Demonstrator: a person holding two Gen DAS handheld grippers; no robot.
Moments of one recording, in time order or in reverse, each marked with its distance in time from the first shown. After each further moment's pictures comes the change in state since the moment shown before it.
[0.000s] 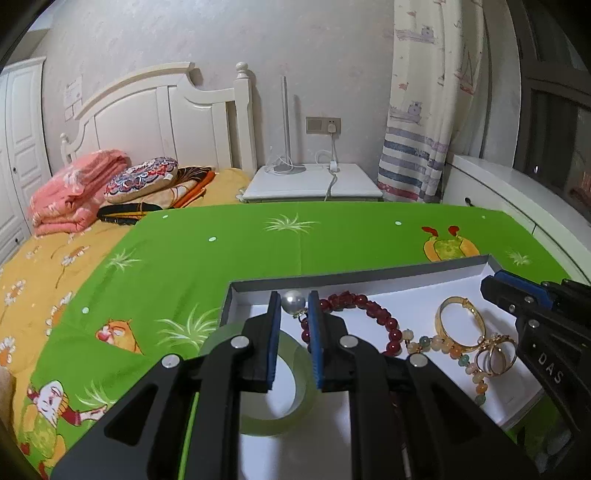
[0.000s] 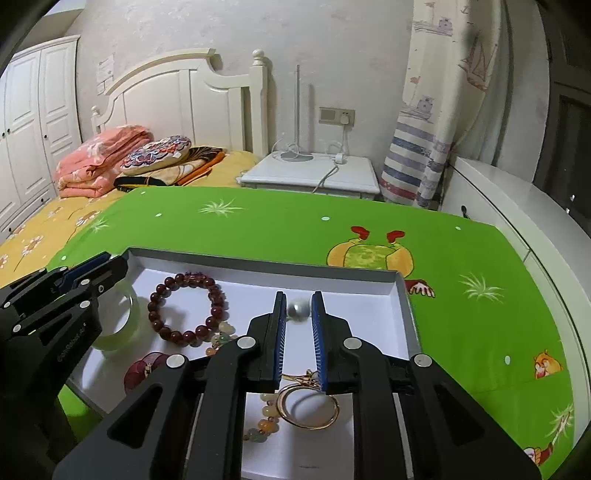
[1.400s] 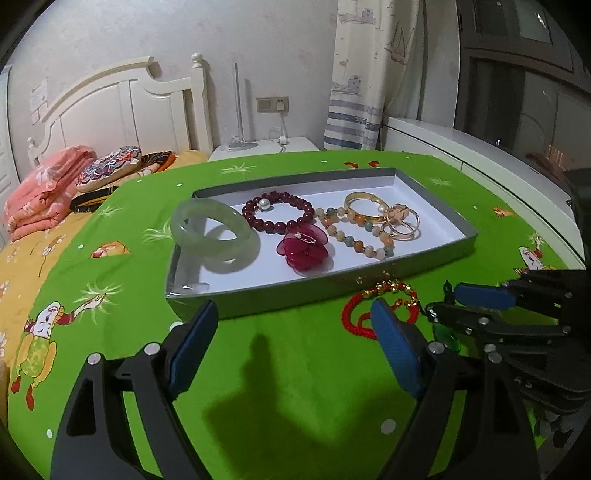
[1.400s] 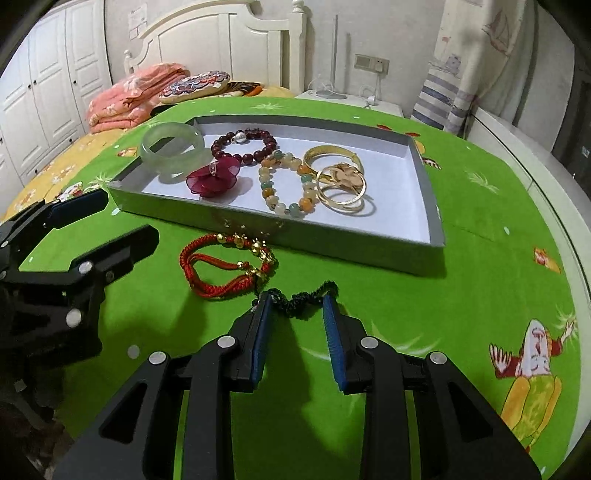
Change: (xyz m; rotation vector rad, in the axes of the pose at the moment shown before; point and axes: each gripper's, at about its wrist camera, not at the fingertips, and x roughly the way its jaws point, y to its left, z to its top) left arm -0.098 -0.027 -0.097 0.110 0.072 -0.154; right arm -0.069 0.012 -0.108 -0.123 0.219 0.091
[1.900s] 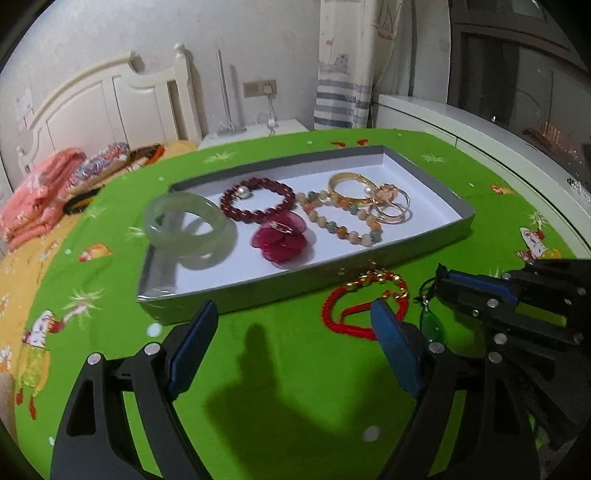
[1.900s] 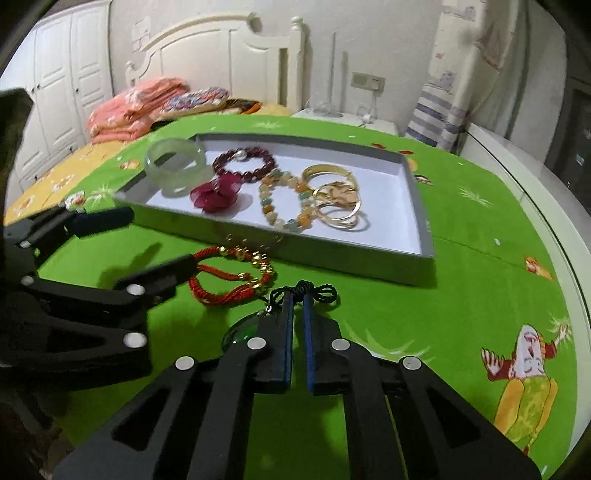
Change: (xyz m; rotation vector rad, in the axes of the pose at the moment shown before) left arm 0.019 -0.022 0.009 0.051 0.091 -0.006; right arm -0.014 -0.007 -0.006 0.032 -0.090 -0.015
